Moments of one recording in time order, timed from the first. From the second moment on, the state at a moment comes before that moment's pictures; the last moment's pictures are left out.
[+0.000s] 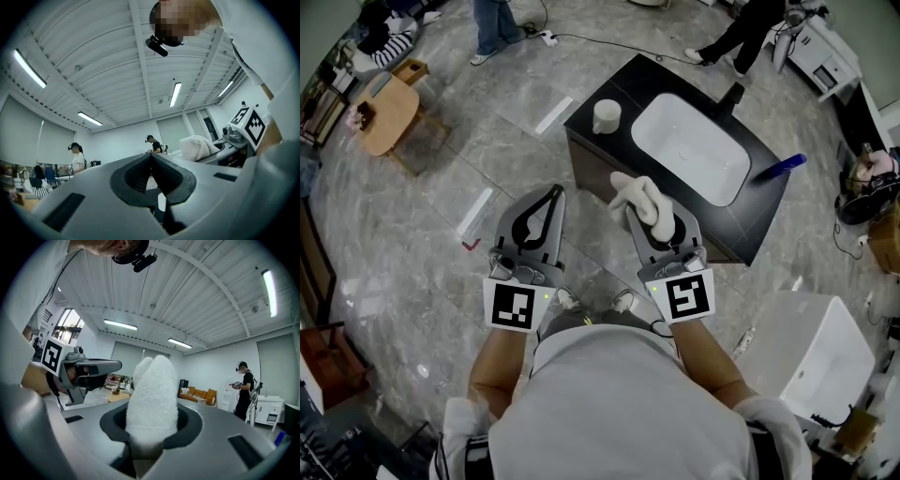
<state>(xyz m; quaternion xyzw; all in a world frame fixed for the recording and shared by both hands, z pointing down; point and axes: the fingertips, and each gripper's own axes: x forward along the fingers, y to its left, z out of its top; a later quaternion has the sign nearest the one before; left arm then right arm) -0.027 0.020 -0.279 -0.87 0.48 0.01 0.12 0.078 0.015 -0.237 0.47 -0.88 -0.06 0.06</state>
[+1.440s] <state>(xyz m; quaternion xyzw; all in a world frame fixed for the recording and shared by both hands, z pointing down) -0.028 0.037 -0.302 -0.84 0.53 -0.03 0.14 0.087 0.005 -0.252 0.43 -0.90 -0.06 0.03</state>
